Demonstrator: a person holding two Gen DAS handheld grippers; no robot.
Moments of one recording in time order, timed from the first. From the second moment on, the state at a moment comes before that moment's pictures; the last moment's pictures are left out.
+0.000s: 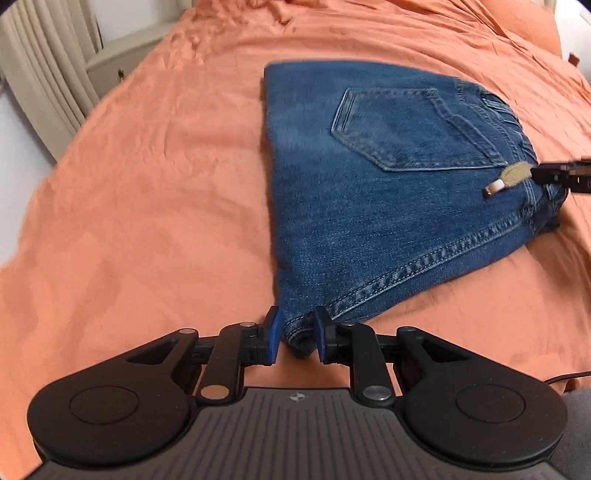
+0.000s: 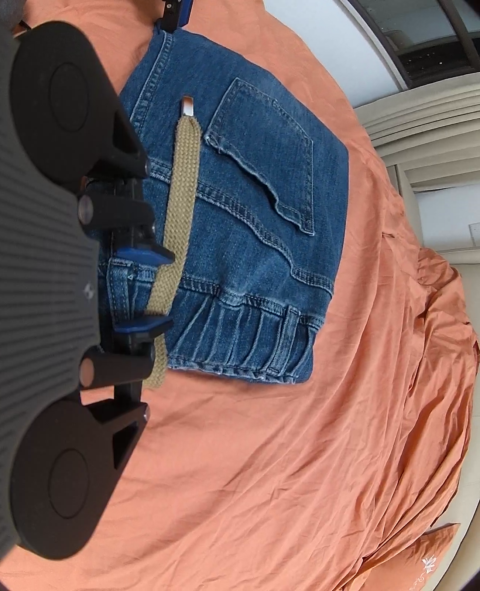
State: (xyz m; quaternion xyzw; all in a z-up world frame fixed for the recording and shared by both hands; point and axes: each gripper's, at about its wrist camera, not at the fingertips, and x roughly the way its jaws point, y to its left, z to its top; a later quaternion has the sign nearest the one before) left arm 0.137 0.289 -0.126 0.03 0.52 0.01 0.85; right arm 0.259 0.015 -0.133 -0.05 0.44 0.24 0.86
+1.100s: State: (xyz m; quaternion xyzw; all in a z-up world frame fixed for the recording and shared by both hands) left arm 0.004 0.134 -0.008 -0.02 0.29 0.13 0.95; right arm 0.022 -0.052 0.010 0.01 0.27 0.18 0.95
